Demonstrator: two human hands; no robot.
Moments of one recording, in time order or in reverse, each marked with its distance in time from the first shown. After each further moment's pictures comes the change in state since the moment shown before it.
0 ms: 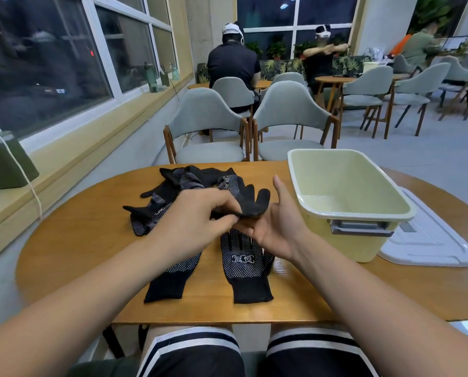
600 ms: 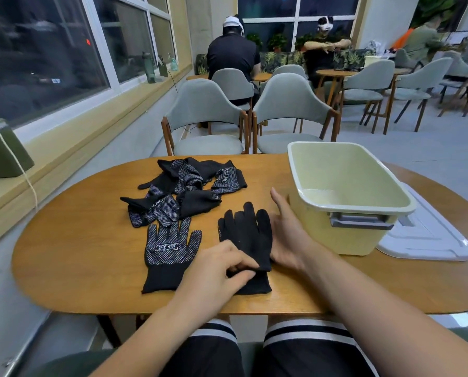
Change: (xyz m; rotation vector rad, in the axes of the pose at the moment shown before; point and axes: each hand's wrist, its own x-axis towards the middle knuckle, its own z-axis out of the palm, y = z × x) left_hand -0.075 0.000 0.090 -0.180 -0.066 -0.193; right_hand -0.014 0.021 -0.030 0.019 -0.003 0.149
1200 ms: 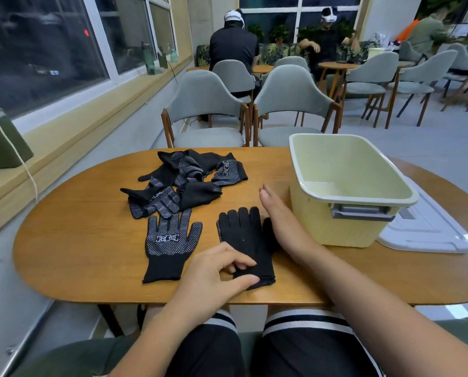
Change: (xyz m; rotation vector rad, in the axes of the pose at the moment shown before) left_hand -0.019 -0.009 0.010 -0.185 0.070 -0.055; right_hand -0.014 0.007 -0.002 -0.943 0.307 -0.382
